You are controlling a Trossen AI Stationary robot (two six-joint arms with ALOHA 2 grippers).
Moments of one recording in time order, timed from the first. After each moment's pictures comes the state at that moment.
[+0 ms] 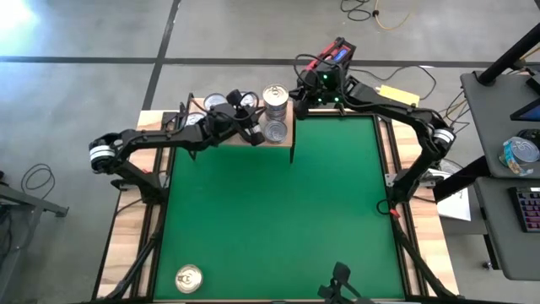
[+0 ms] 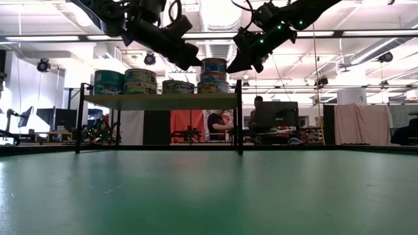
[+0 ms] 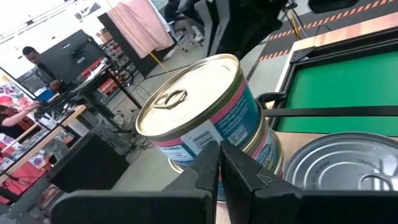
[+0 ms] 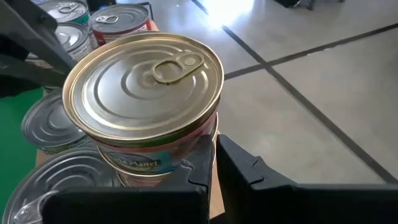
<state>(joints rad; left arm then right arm) 0.40 1.48 0.95 0.37 -0.30 0.50 -0.69 1.65 1.40 -0.21 -0.24 -0.12</state>
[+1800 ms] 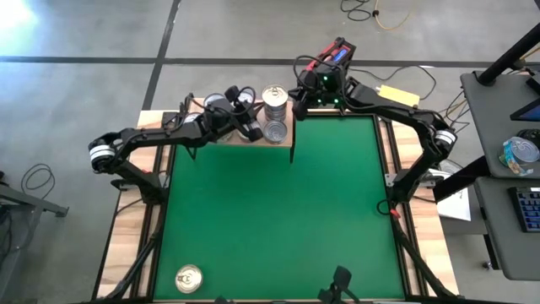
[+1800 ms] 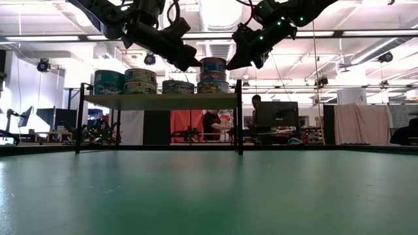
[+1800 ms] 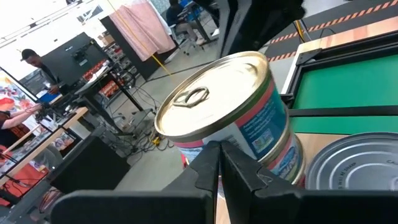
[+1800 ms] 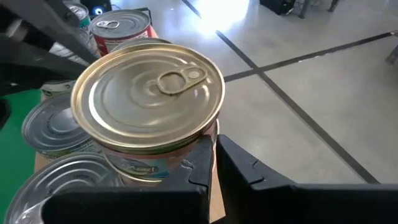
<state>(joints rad) 0.45 1.49 0.95 0.39 -0.25 0.51 -0.66 1.63 1.40 -0.20 -0.19 -0.13</state>
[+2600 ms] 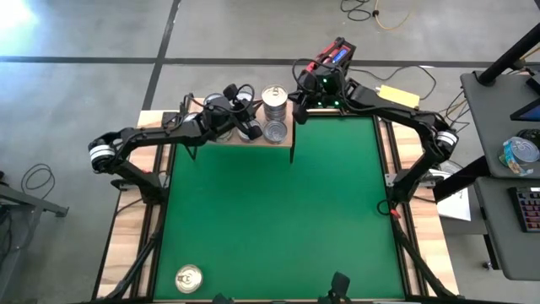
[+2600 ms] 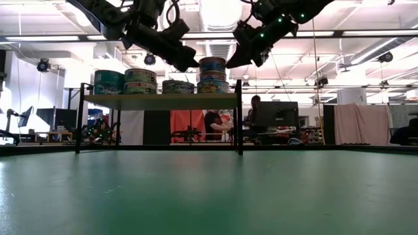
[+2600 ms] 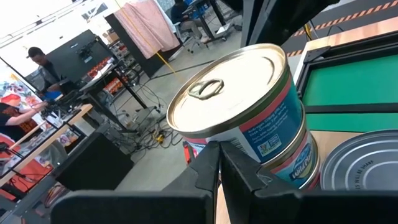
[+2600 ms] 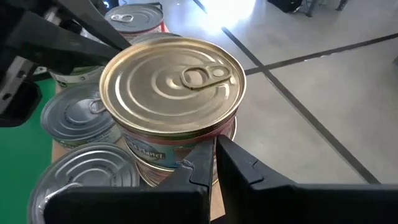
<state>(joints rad) 0.47 1.49 0.95 0.39 -0.25 0.51 -0.63 1.61 1.40 -0.24 -0.19 -0.14</state>
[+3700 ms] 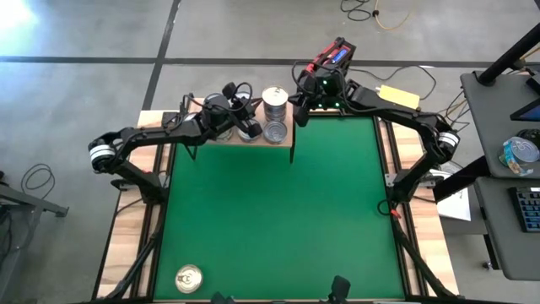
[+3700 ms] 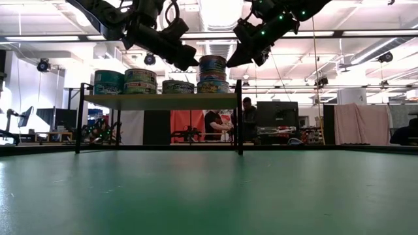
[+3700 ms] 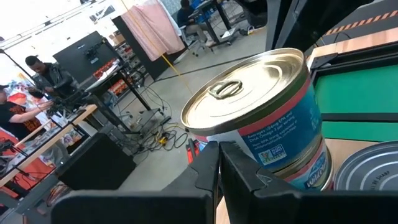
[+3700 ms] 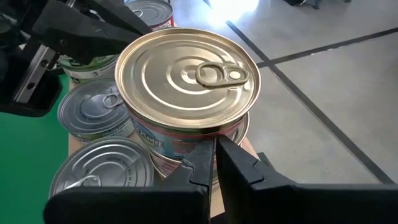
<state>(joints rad) 0.48 1.49 0.95 0.42 -0.25 0.50 -0.61 1.60 1.40 -0.28 -0.19 -0.12</state>
